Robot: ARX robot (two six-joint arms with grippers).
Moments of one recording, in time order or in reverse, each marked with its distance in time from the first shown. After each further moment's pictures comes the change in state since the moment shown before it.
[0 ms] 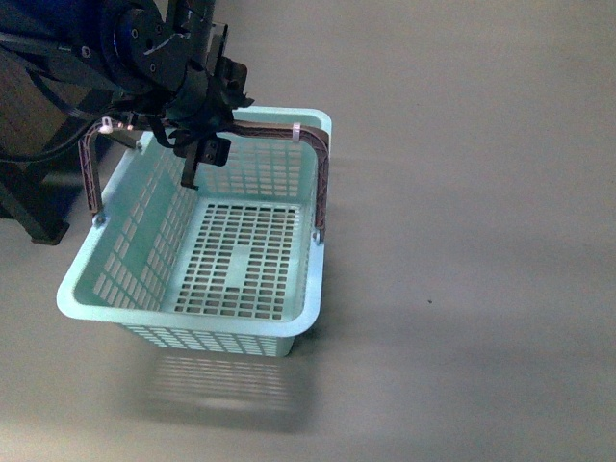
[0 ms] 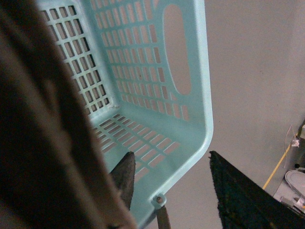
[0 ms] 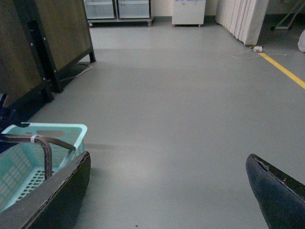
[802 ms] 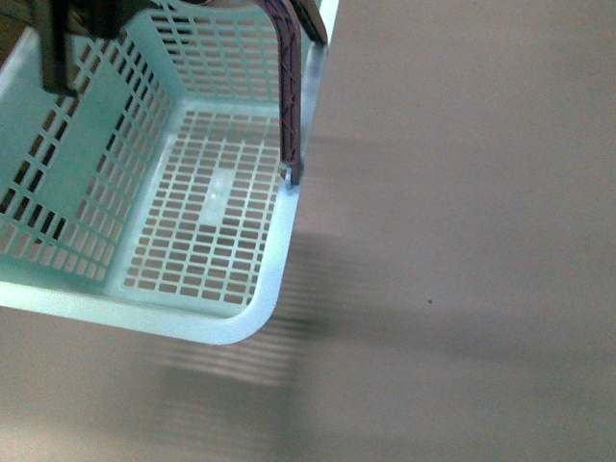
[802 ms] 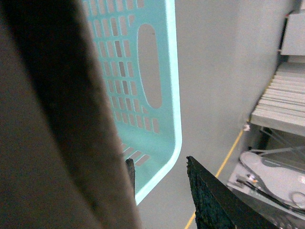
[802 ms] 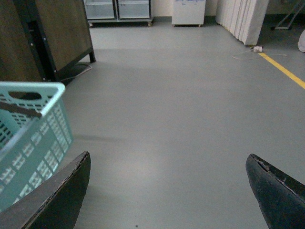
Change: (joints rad) left arm 0.017 -0.750 -0.542 0.072 0.057 0.002; right arm 0.000 0.000 0.000 0.000 0.000 0.000
